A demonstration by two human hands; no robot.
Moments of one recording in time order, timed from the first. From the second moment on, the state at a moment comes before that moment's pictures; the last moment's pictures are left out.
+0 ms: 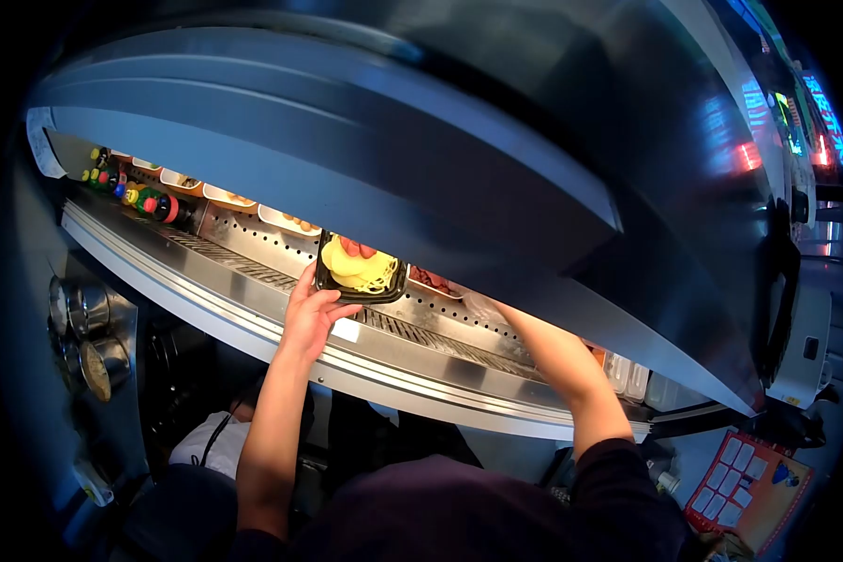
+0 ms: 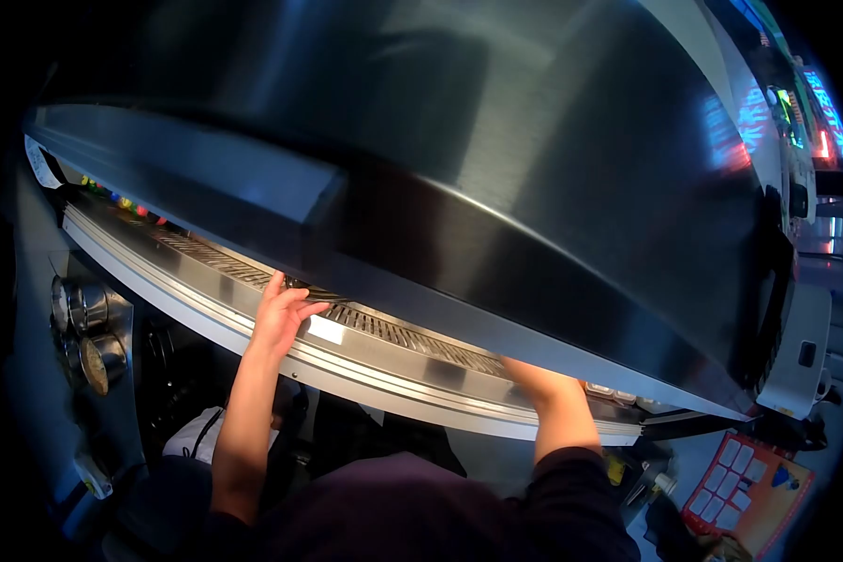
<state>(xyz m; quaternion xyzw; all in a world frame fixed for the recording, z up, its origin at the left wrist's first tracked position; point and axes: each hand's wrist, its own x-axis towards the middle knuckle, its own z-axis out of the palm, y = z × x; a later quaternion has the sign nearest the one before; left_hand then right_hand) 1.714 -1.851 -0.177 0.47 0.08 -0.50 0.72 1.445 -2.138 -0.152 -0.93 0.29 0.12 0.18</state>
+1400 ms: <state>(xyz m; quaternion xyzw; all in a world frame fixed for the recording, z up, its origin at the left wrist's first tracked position) 1.693 -1.761 -0.151 0.43 0.09 -0.51 0.74 1.466 -2.112 -0.147 -0.95 0.26 0.08 0.14</state>
